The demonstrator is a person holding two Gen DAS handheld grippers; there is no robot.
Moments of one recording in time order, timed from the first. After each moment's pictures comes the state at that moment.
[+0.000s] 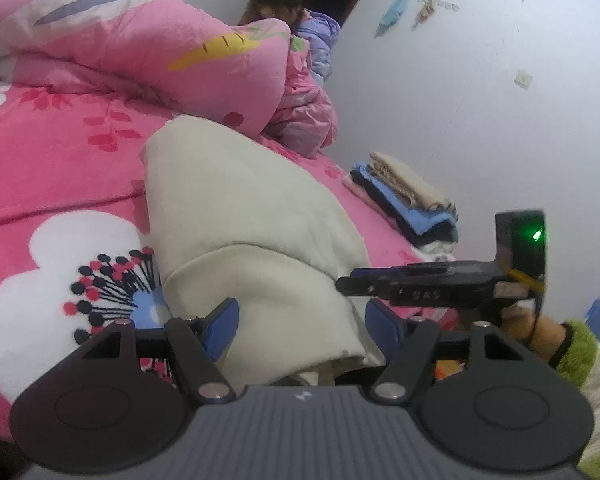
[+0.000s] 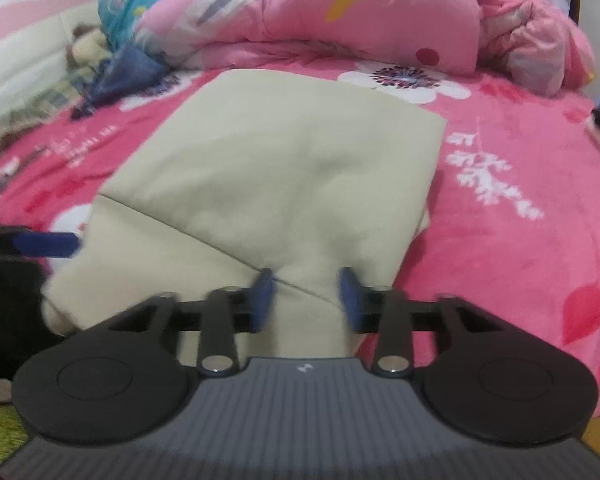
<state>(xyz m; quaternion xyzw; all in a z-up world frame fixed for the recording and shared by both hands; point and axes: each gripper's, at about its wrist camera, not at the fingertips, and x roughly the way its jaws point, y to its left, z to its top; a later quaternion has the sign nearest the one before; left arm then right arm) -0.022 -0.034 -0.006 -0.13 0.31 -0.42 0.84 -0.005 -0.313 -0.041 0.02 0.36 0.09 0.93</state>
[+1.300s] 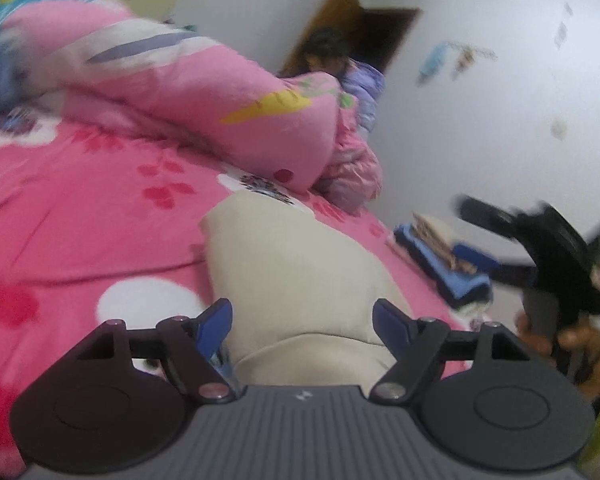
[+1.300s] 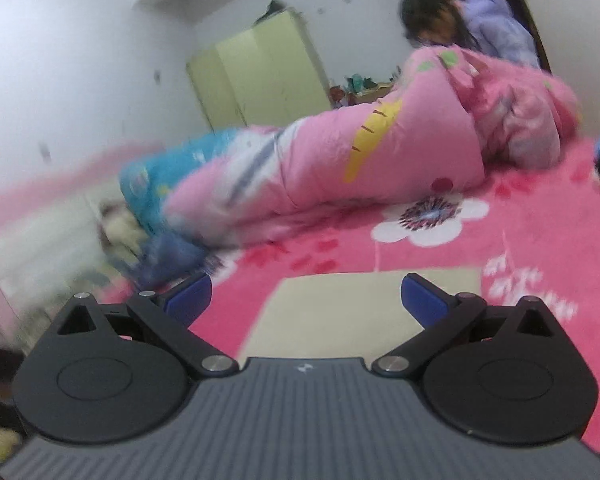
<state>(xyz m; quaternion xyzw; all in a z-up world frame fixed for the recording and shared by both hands) 0.012 -0.019 0.014 -0.14 0.27 -0.36 0.88 -0.011 -0.308 0.043 0.15 0.16 0.11 0.97</state>
